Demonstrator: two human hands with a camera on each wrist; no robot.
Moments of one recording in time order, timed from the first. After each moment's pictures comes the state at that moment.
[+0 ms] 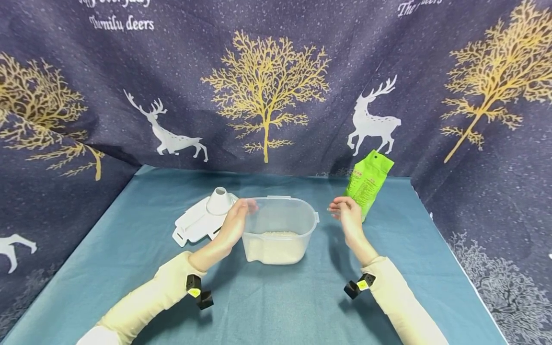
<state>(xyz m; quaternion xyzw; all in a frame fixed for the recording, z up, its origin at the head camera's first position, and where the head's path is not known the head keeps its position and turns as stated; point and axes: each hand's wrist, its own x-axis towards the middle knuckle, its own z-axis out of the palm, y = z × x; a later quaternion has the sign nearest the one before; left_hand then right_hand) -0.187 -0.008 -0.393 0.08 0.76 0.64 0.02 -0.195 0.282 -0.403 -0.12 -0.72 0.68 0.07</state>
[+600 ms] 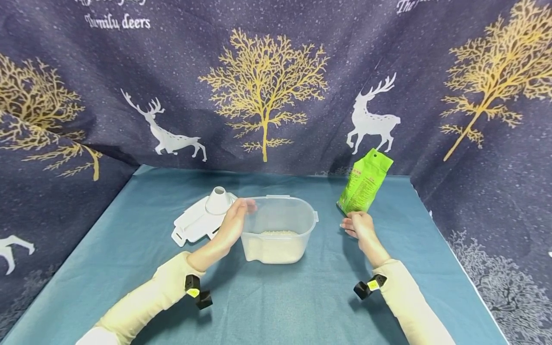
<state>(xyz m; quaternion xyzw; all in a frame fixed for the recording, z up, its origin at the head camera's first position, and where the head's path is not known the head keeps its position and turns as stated) -0.188 -0.007 -0.394 0.08 0.77 0.63 0.02 -0.188 0.322 -0.414 -0.24 -0.73 0.63 -0.08</state>
